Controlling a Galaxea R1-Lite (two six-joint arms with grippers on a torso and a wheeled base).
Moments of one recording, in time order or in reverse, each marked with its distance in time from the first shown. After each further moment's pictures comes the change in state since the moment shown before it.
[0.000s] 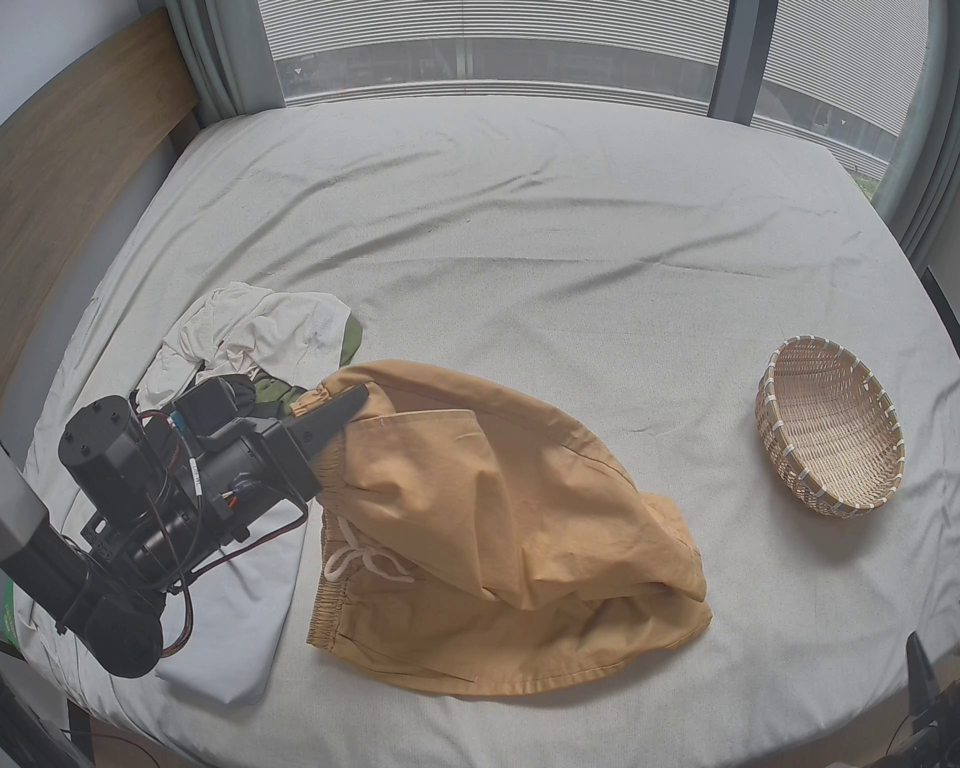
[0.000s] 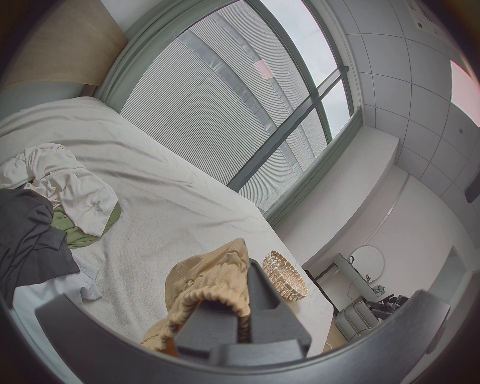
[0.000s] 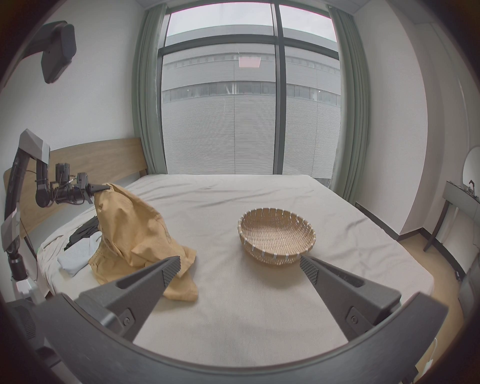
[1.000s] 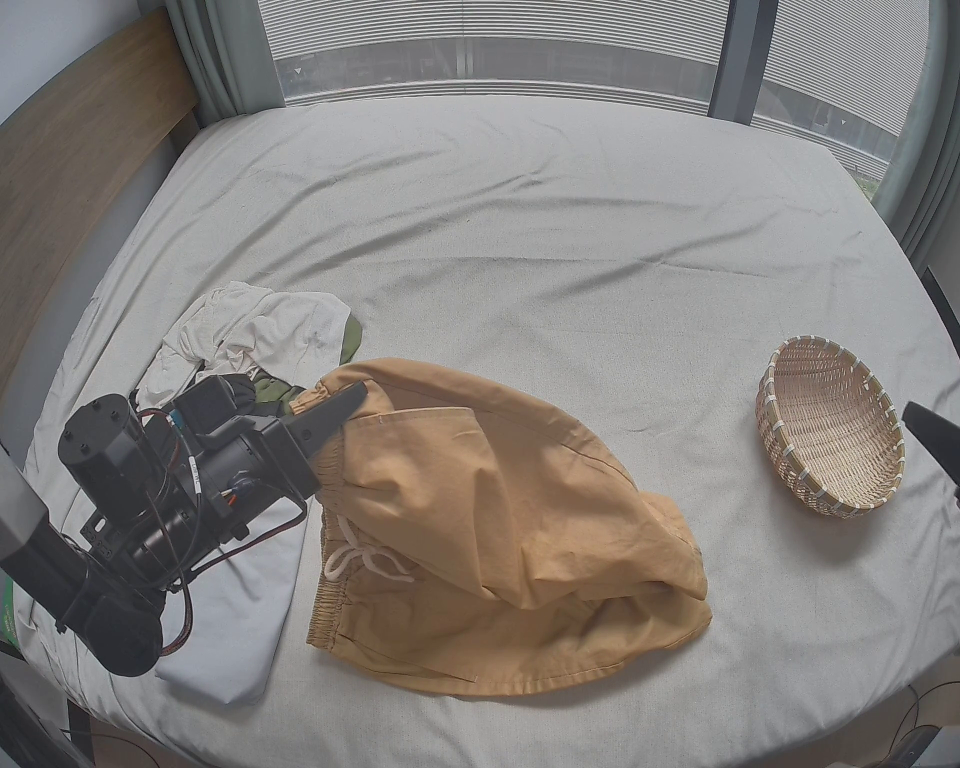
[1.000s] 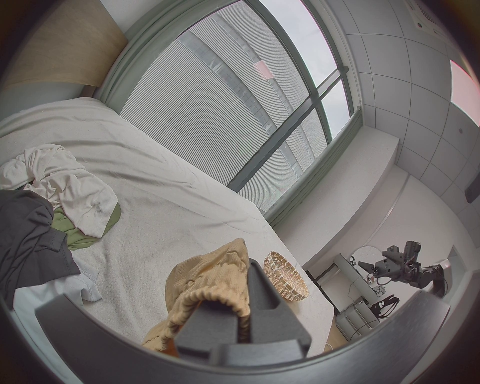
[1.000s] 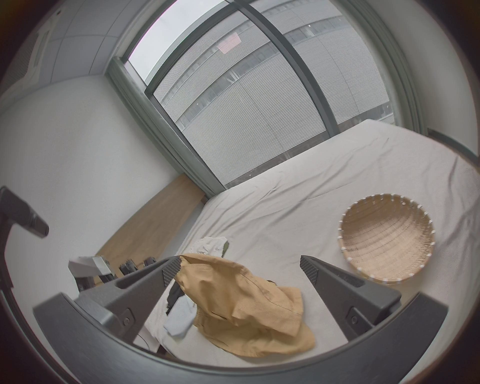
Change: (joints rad) left arm 0.003 0.000 -0.003 0.000 0.000 0.000; right arm 0.250 0.874 -0.367 -0.458 0.269 0.485
